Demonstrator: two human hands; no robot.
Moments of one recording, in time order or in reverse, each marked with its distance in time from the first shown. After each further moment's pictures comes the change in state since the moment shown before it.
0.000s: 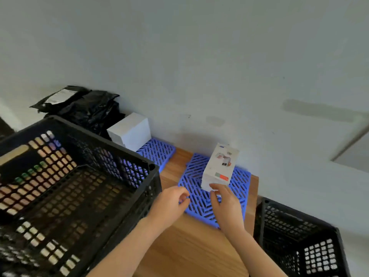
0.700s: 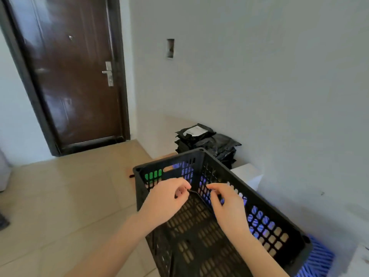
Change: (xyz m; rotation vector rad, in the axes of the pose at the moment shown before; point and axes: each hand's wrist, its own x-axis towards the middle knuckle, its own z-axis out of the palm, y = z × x) left_hand -0.200 -0.206 -0.290 0.009 0.591 -0.205; right_hand -0.044 -0.362 0.175 0.220 -0.202 -0.669
